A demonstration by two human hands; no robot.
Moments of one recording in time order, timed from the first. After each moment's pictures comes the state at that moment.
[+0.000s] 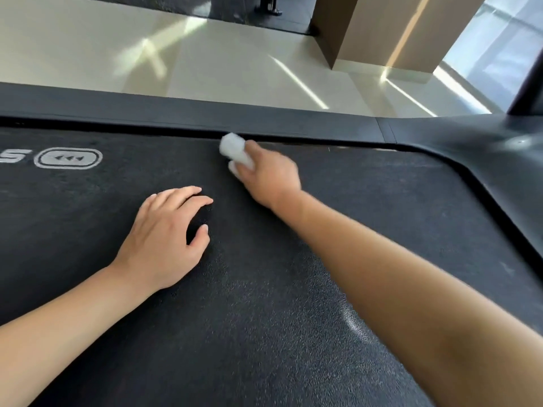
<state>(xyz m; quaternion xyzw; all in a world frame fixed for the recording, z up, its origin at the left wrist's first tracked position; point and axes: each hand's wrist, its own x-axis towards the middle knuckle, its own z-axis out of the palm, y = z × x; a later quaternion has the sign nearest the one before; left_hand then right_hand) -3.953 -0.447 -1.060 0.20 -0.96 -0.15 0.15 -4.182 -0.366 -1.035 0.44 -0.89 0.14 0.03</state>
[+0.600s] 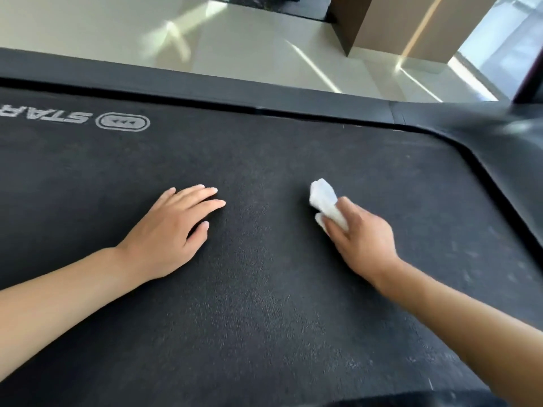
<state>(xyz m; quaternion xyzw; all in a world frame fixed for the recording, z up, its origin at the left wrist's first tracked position) -3.851 -0.431 -1.056 0.12 -0.97 -0.18 0.08 -4.086 -0.153 -1.030 0.41 -0.90 0.15 0.04</state>
